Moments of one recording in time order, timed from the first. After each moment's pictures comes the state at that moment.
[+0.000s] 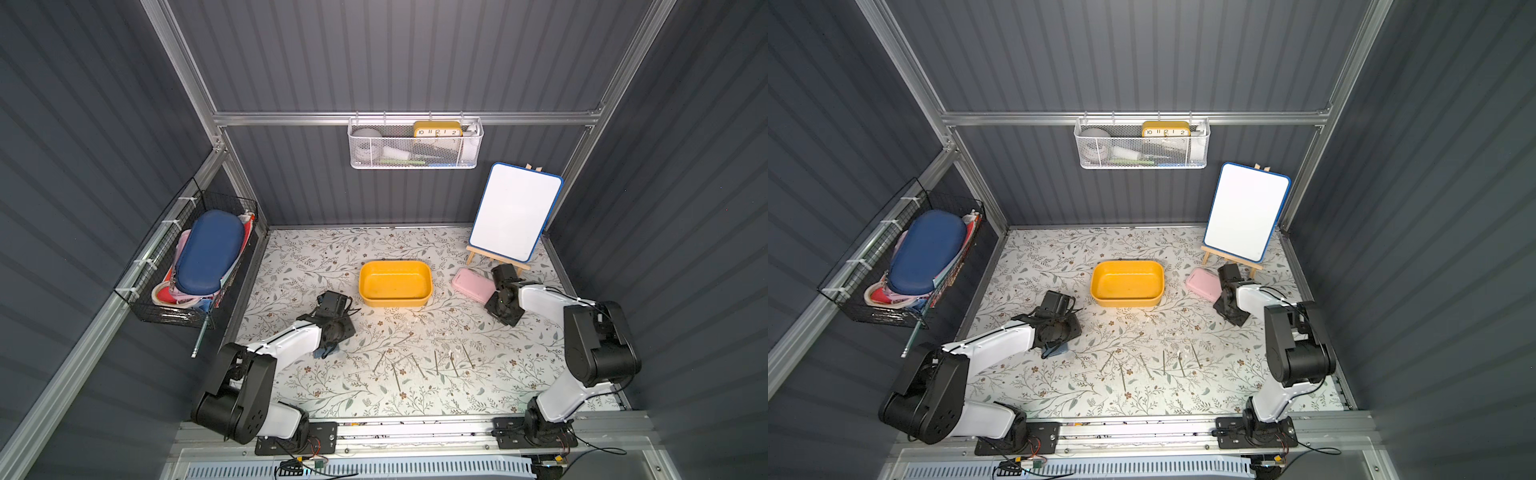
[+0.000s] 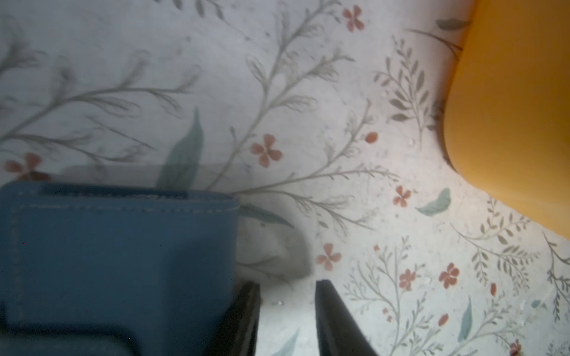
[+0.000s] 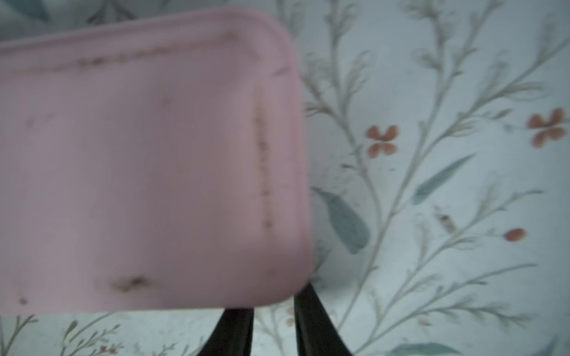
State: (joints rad) left arm -0.34 1.43 0.64 -0.31 -0.02 -0.69; right arm 0.07 1.67 0.90 -0.53 0.18 0.83
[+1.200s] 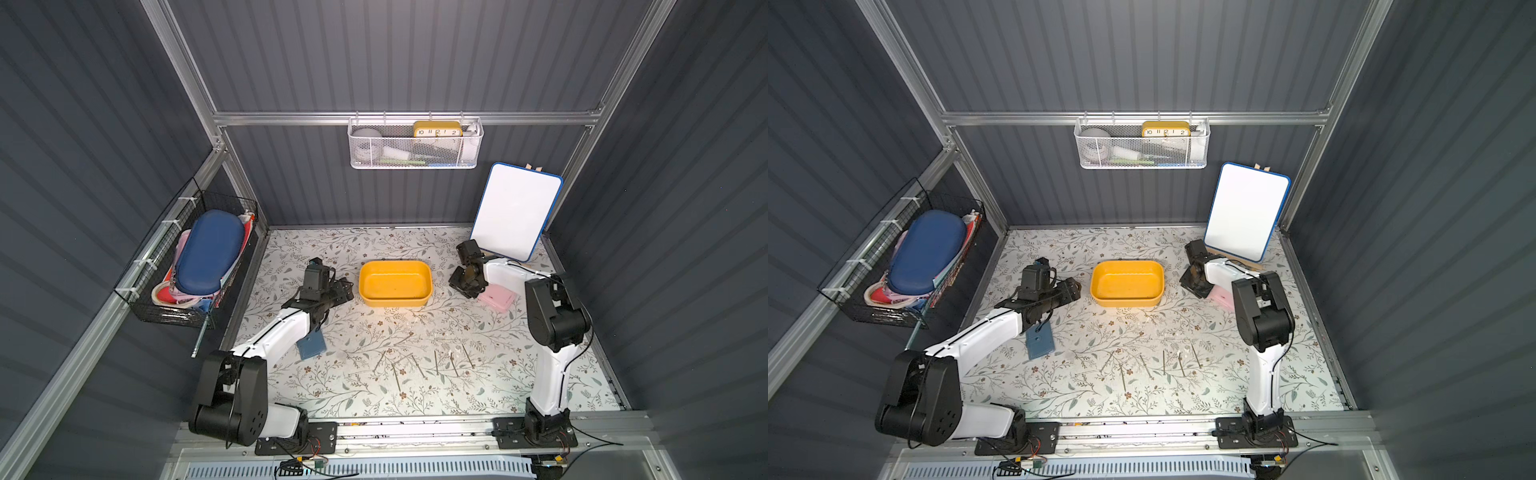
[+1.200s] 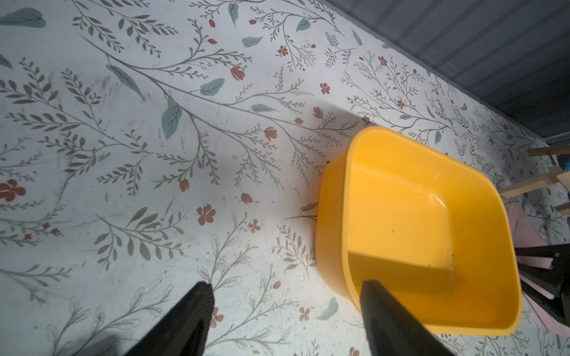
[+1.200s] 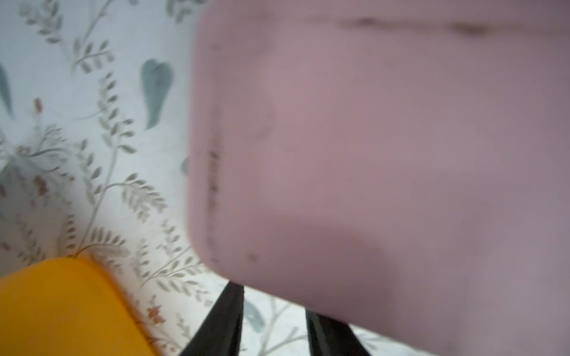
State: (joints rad) left arm -0.25 1.42 0.79 -0.12 0.06 -0.47; right arm 0.25 2.00 1.34 -0.57 0.05 0.88
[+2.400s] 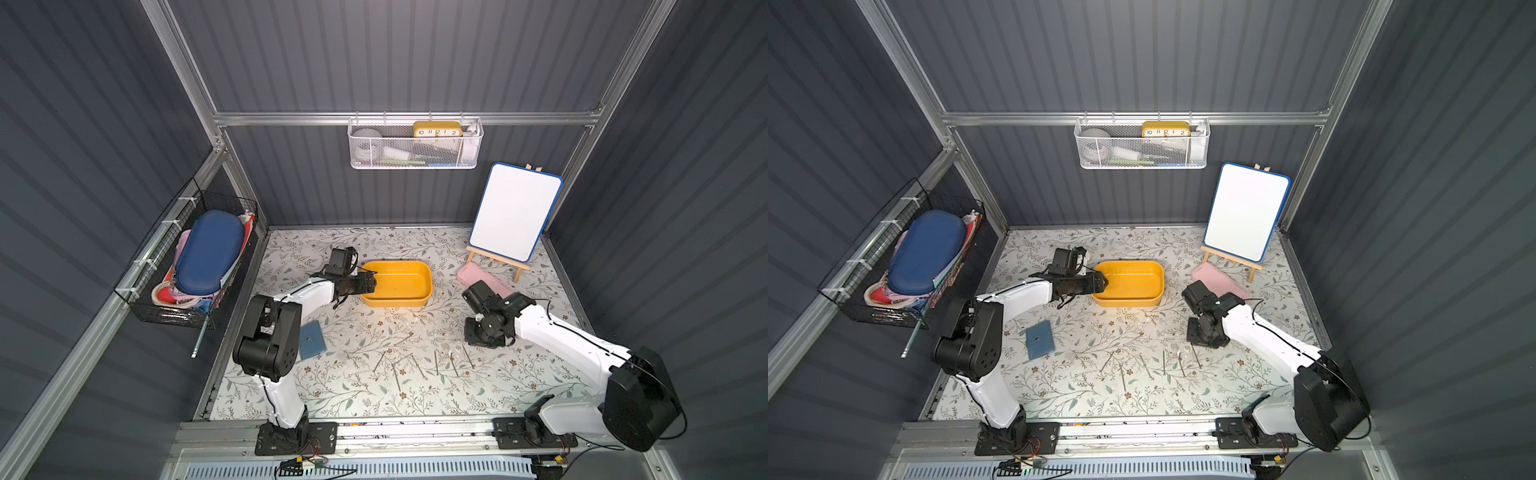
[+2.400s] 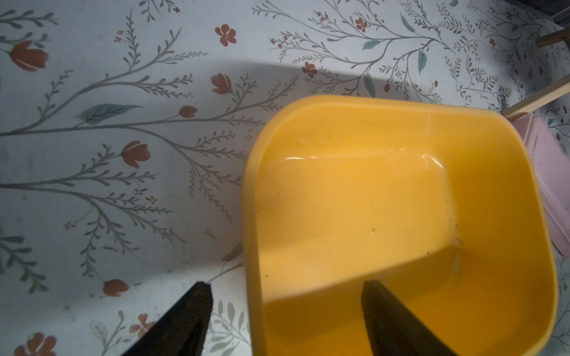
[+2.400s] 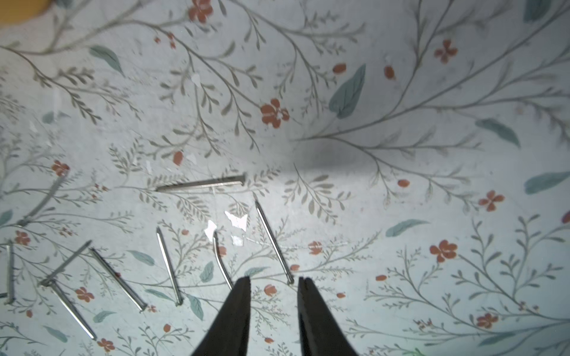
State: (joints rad) left arm -0.32 1.80 1.11 -0.18 0.23 -0.29; right arm 0.55 1.33 0.87 -0.95 0.05 0.70
